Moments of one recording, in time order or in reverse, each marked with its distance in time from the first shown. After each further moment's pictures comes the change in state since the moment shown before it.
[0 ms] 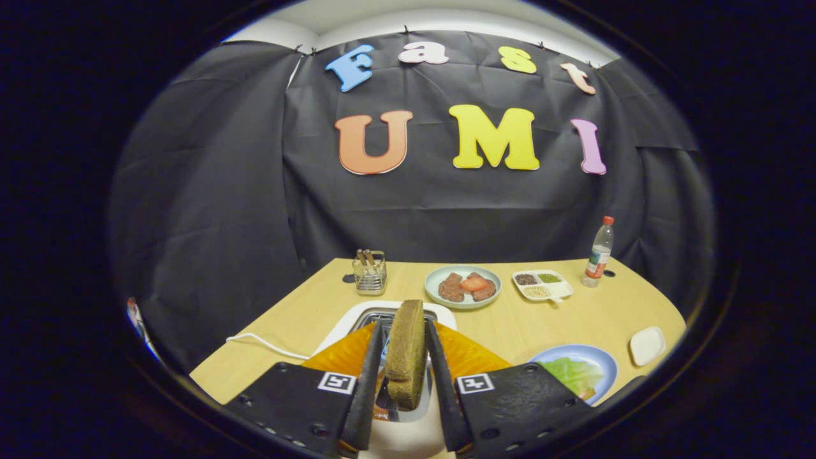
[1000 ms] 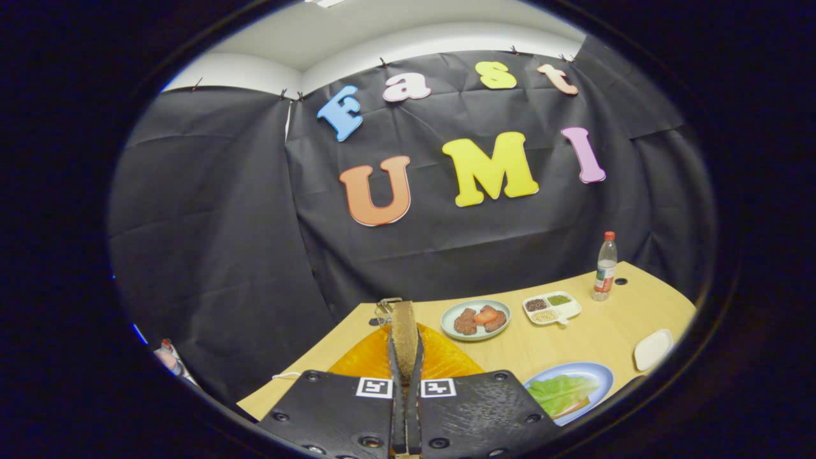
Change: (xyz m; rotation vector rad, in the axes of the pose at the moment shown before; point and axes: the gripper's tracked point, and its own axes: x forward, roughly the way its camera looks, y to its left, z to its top) arm -0.073 -0.027 0.091 0.139 -0.178 0.137
